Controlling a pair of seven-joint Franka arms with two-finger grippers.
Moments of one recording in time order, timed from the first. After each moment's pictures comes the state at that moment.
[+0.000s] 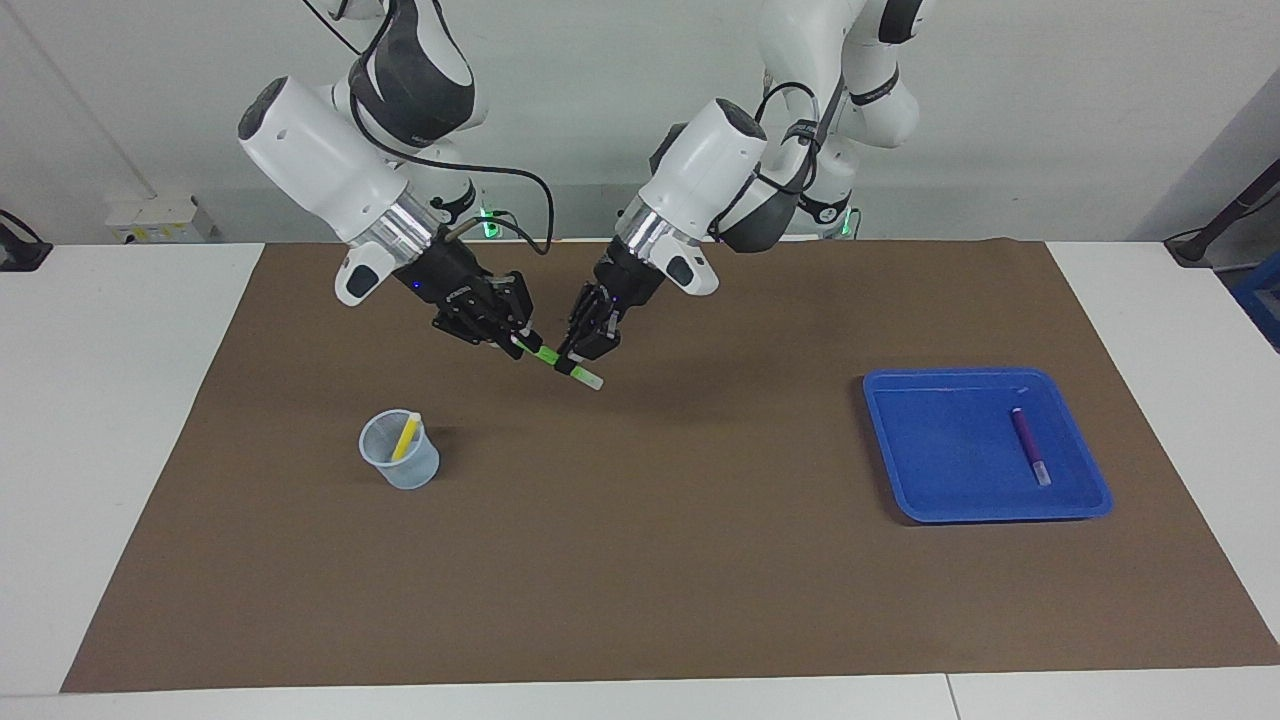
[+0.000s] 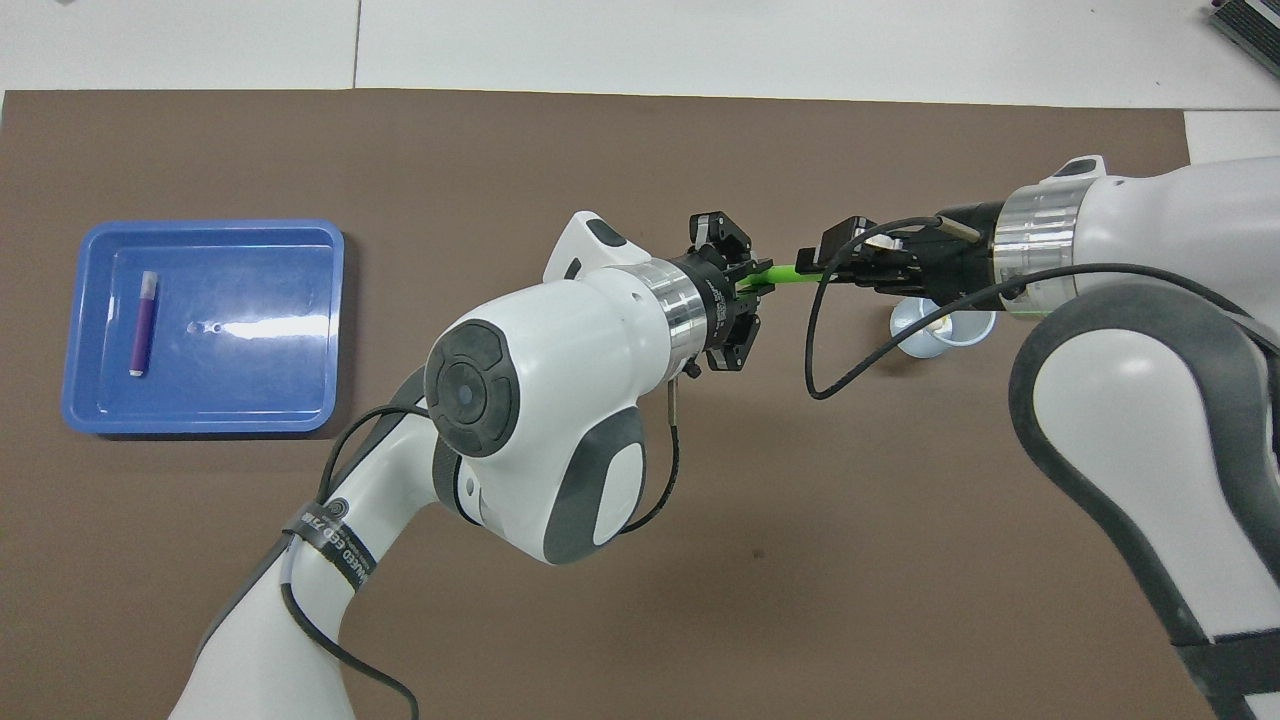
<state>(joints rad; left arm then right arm) -0.67 0.30 -0.08 -1.68 -0.48 2.69 -1.93 0.14 0.05 0.07 -1.80 0.66 2.12 0.13</state>
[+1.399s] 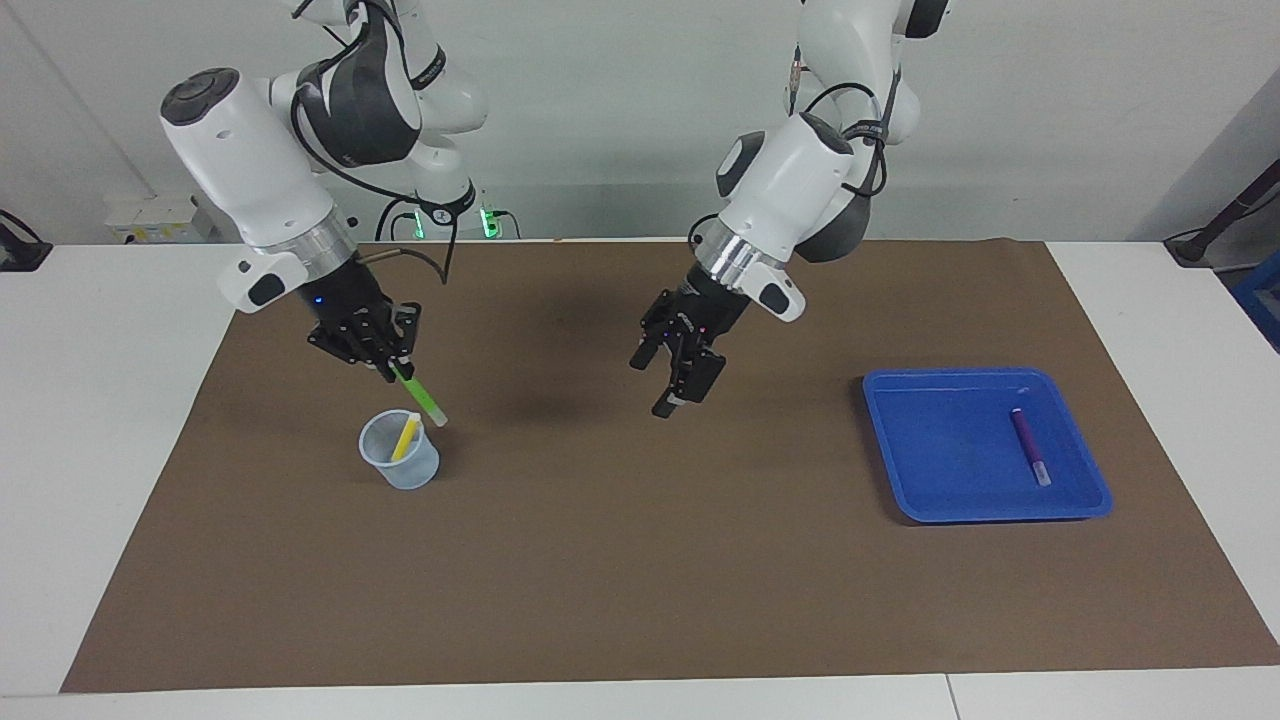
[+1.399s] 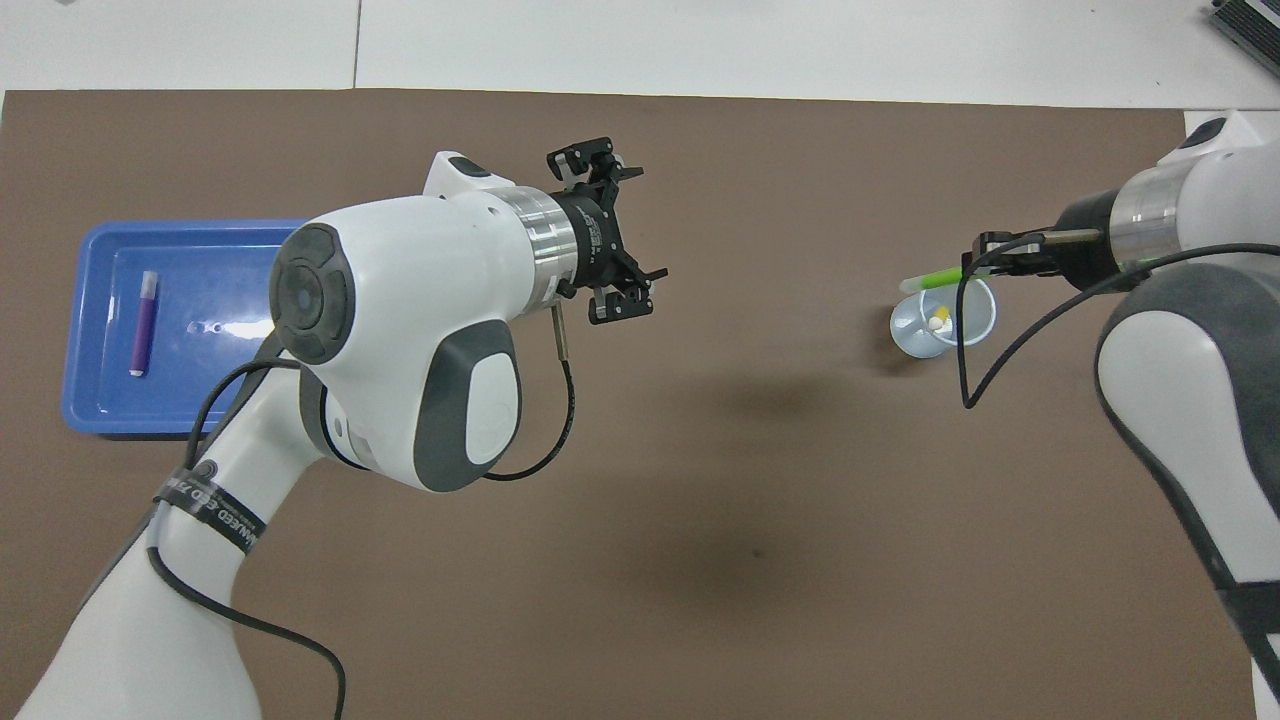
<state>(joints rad) -0.52 0.27 -0.06 -1.68 -0.48 2.57 -1.93 -0.02 0.09 0.06 -1.74 0.17 1.99 -0.05</state>
